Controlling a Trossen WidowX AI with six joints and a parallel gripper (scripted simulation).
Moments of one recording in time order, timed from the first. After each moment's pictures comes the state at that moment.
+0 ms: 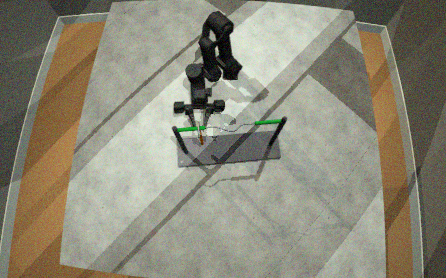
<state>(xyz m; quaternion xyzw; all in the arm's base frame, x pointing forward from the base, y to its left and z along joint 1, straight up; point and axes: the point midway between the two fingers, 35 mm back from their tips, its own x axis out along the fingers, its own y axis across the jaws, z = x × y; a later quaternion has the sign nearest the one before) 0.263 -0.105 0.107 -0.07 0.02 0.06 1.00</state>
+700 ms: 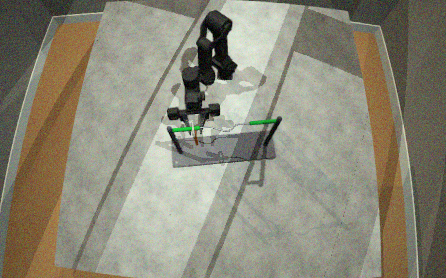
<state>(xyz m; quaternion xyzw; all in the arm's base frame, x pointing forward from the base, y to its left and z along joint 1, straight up) 0.292 -0.100 0.130 -0.01 -0.01 0.07 1.00</state>
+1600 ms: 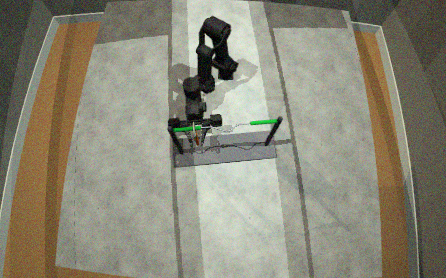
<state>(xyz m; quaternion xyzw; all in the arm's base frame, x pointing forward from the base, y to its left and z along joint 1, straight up) 0.333 -0.096 0.132 -0.01 -0.01 0.07 1.00</state>
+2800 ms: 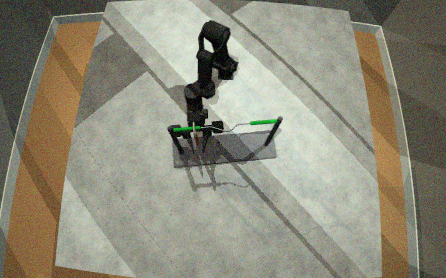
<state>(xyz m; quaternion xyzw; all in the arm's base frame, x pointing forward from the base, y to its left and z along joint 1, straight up) 0.357 -0.089 0.132 -0.01 -0.01 0.07 1.00</state>
